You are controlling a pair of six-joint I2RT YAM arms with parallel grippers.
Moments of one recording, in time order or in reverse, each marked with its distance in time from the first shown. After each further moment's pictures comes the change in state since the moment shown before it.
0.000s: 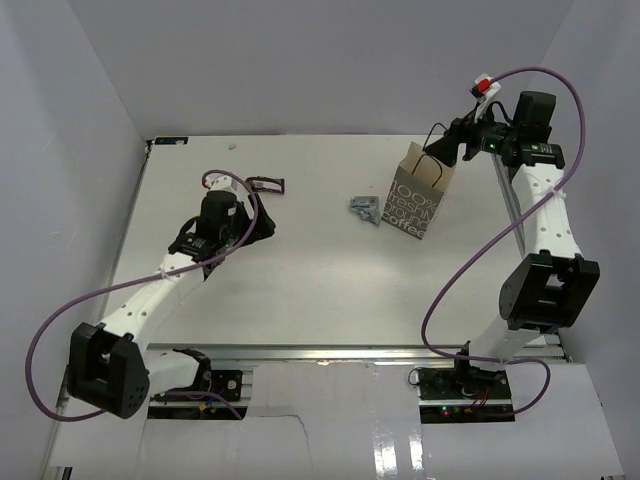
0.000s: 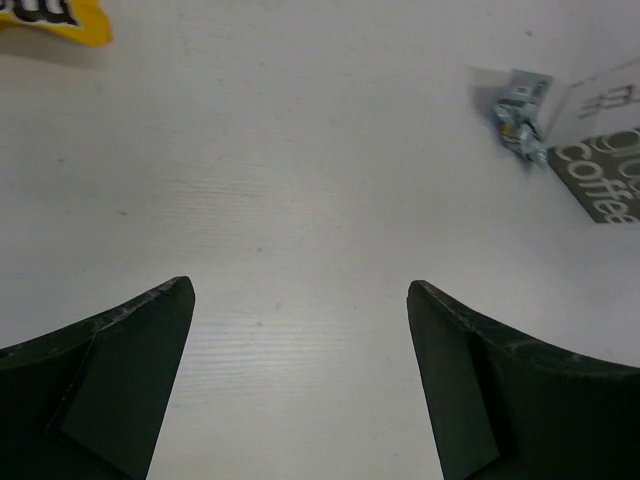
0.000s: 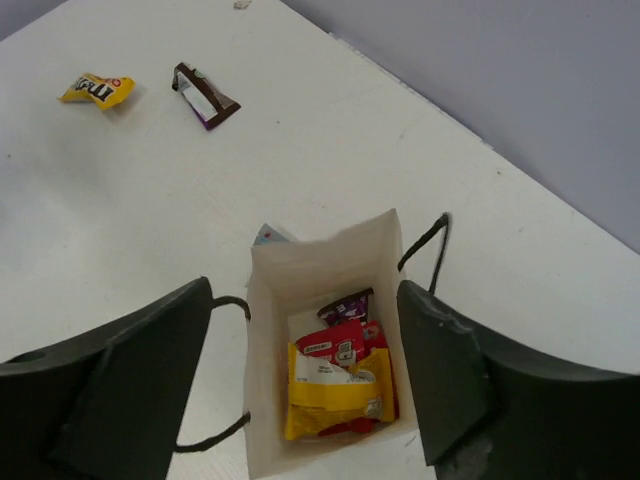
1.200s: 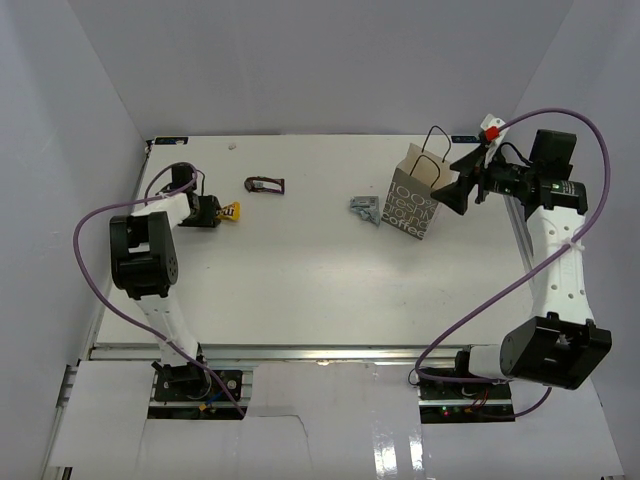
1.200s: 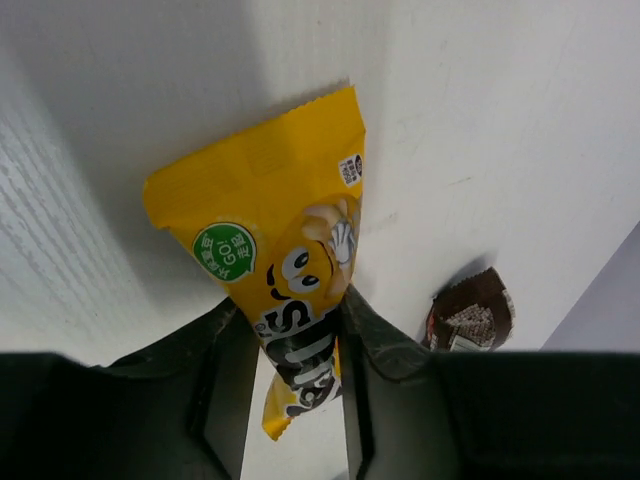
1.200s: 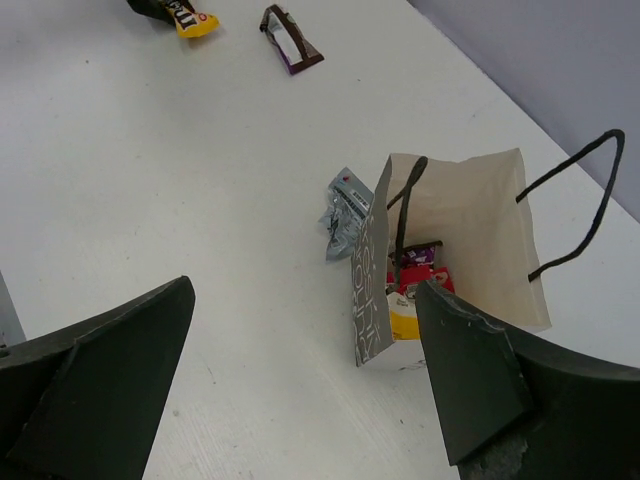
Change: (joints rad) left arm 0.488 0.795 0.443 -0.109 0.046 -0.877; right arm -0.065 -0.322 -0.228 -0.282 -0.135 -0.312
